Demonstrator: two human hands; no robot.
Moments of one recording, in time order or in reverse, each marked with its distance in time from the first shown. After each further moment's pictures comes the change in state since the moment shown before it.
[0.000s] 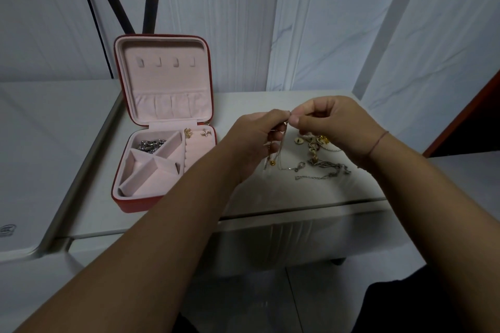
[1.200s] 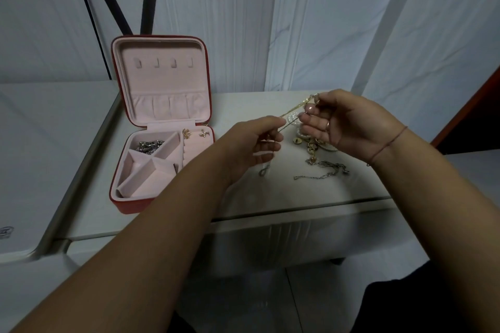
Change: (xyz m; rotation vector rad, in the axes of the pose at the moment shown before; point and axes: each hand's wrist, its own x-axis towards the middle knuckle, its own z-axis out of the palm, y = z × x) left_hand 0.002 -0.002 -0.009 0.043 -0.043 -0.176; right_hand 0.011 0.004 -0.014 0.760 -0.008 0.360
